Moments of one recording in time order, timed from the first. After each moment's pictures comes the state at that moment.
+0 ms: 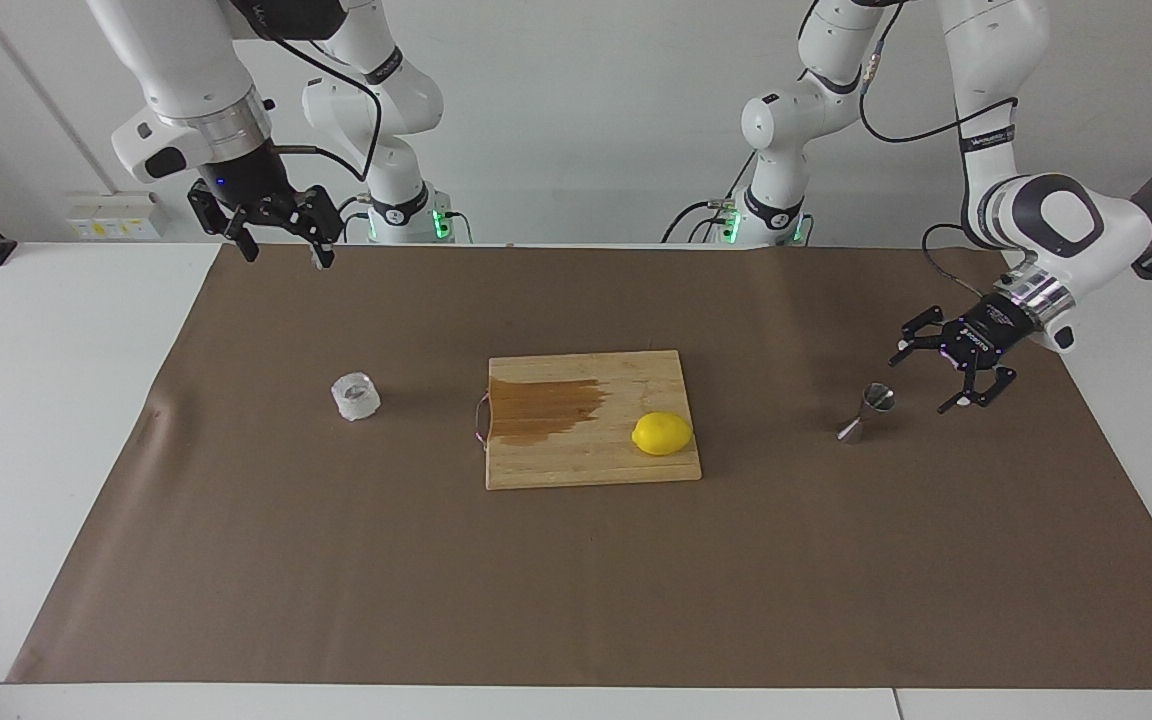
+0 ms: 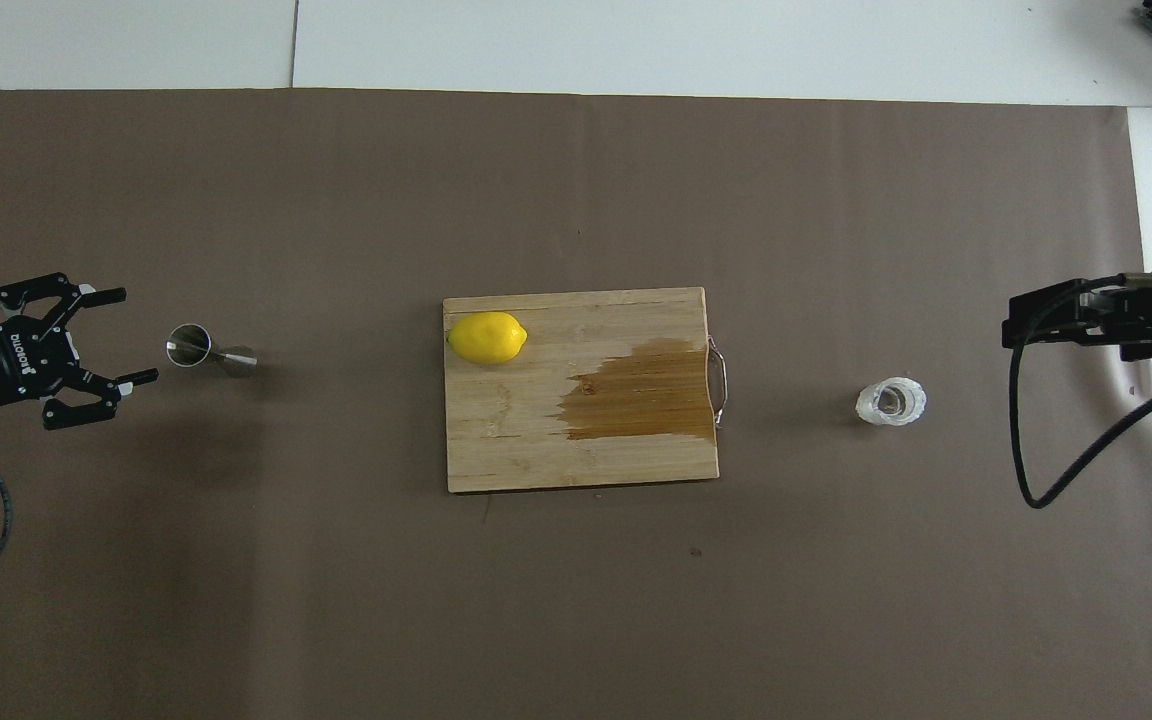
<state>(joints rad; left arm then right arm) 0.37 0.08 -0.03 -2.23 -1.21 2.07 -1.00 0.06 -0.05 -0.01 -1.59 0.01 1.55 0.17</state>
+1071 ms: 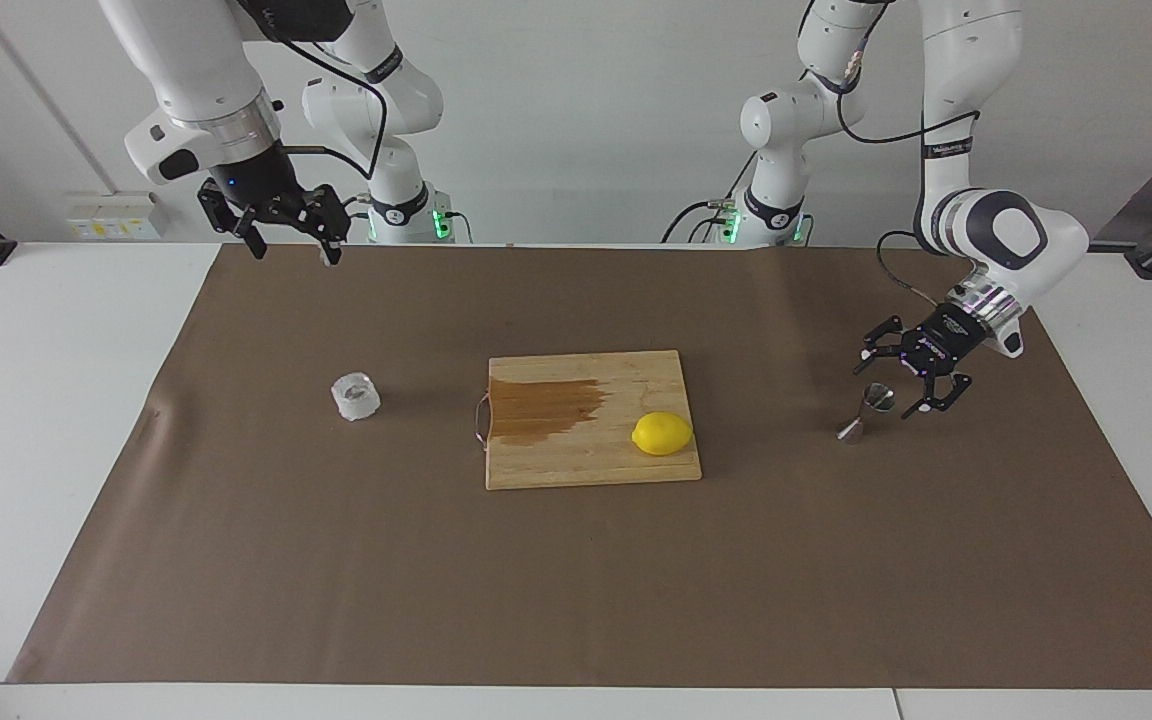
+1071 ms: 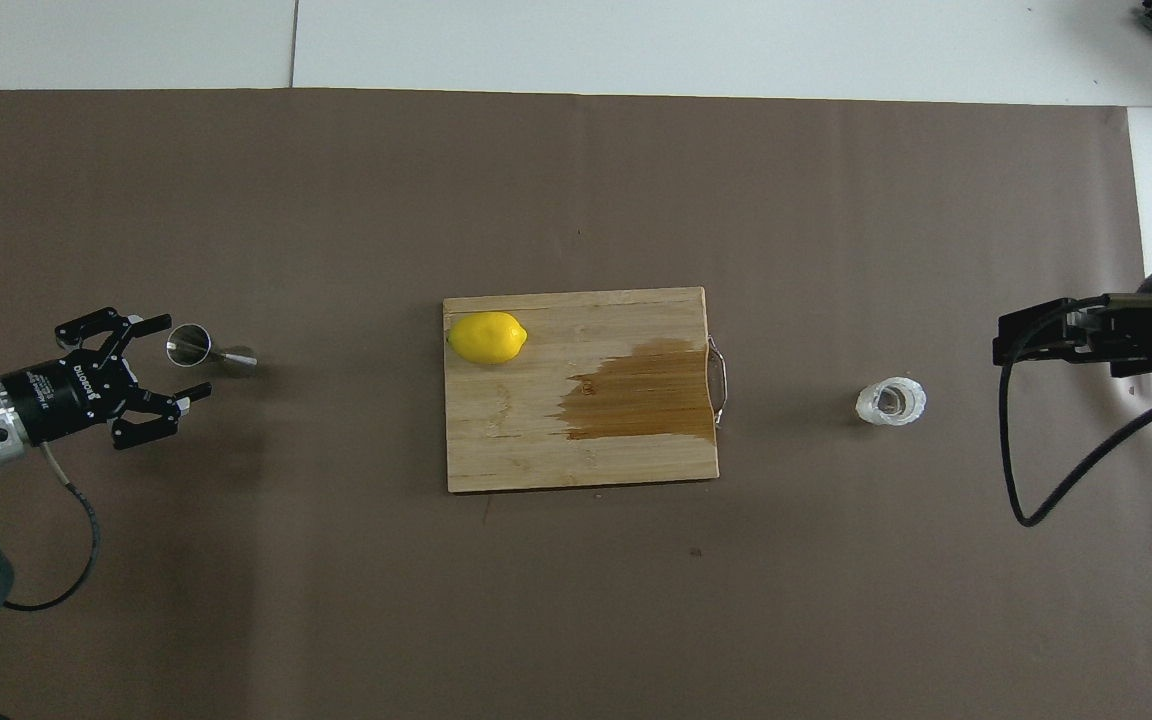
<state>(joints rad) 0.30 0.06 -0.05 -2.31 -1.28 2.16 -0.98 0.06 -0.07 -0.01 -1.63 0.01 1.55 0.17</state>
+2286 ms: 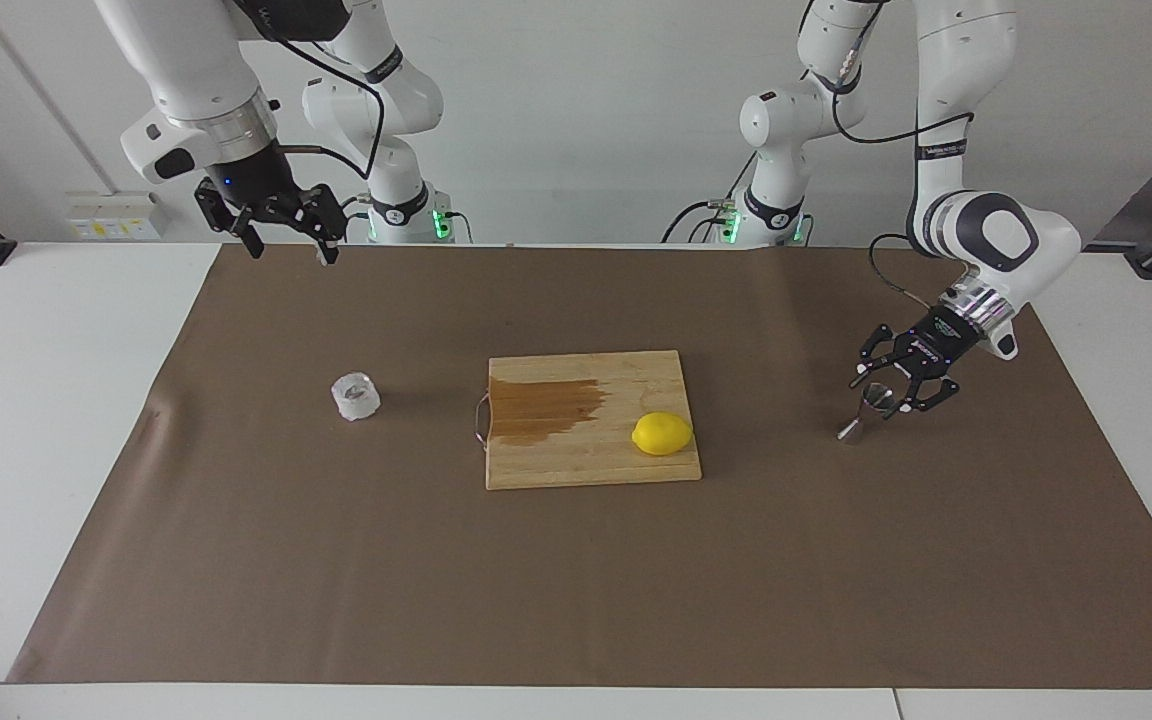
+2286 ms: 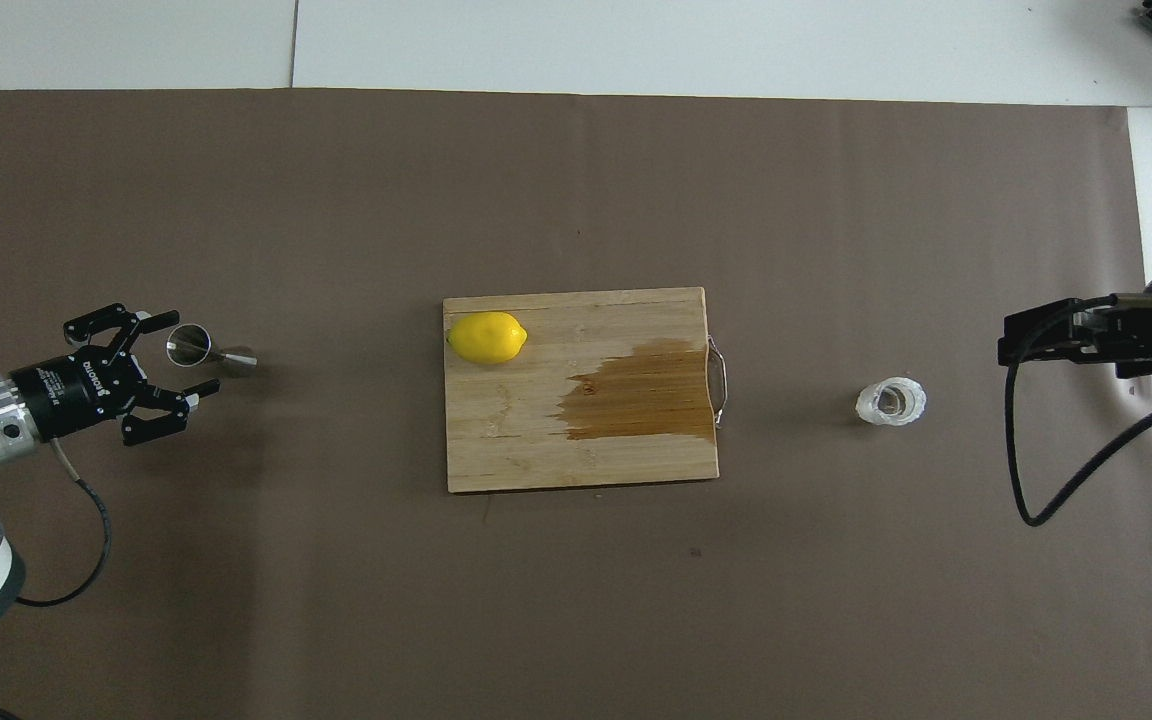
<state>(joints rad) 0.26 0.06 -0.05 -2.31 -1.29 2.19 -0.96 0.06 -0.07 -0.01 -1.64 0.01 1.55 0.17</state>
